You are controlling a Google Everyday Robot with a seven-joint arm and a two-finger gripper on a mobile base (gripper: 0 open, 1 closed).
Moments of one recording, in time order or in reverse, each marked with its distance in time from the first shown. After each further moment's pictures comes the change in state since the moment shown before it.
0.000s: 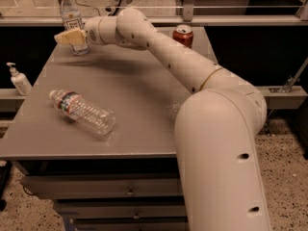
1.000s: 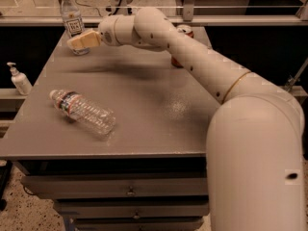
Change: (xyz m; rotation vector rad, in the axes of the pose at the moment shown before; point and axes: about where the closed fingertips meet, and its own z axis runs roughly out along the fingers) arm -0.001 -0.002 -0.061 0.015 0.009 -0.095
